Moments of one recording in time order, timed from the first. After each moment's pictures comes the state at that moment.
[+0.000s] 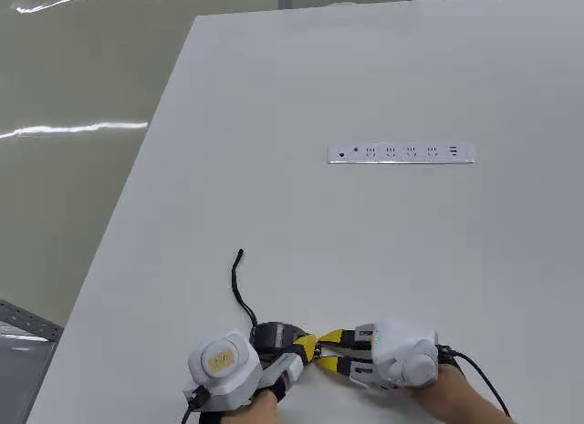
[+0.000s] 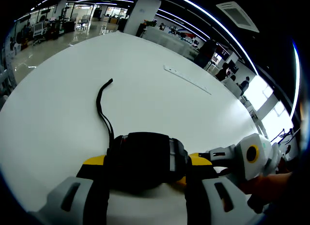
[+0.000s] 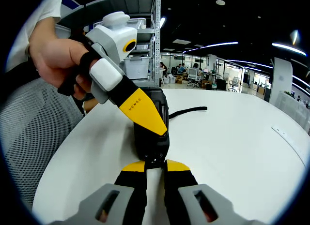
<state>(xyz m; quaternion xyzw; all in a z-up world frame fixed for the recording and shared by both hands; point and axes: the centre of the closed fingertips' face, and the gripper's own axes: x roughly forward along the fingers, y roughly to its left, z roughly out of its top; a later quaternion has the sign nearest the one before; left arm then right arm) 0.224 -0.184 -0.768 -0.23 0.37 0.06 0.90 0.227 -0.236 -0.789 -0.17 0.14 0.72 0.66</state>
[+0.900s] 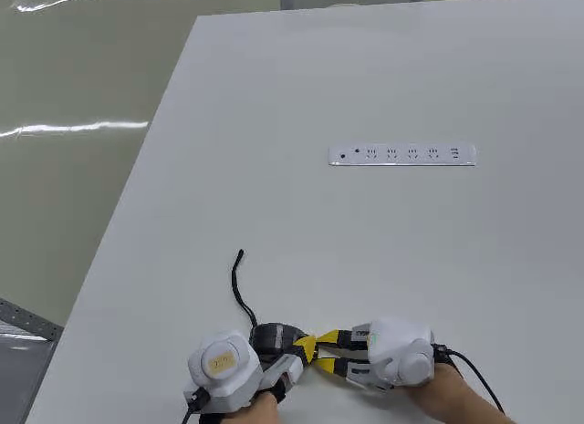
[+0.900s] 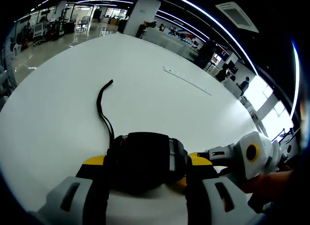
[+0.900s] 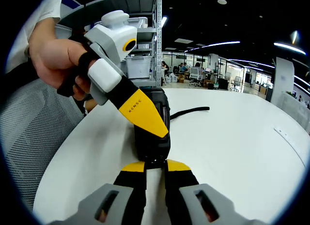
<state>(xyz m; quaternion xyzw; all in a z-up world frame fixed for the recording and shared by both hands) 0.224 -0.184 -0.767 -0.22 0.37 0.06 0.90 0.225 -0.233 -0.788 -0.17 0.14 0.72 0.66</state>
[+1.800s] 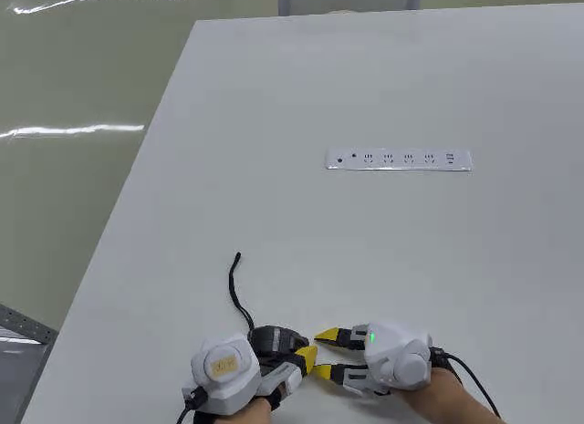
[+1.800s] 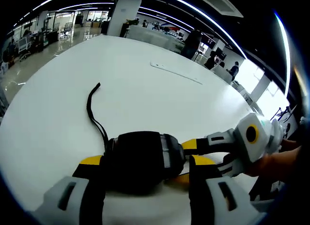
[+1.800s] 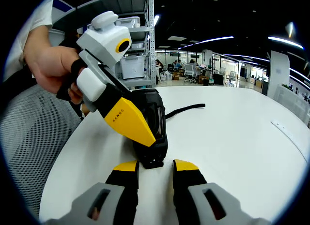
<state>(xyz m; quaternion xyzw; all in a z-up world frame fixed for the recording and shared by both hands) 0.224 -0.190 -0.767 -0.17 0.38 0.00 0.91 0.227 -0.235 -0.784 -0.16 0.17 0.71 0.67</state>
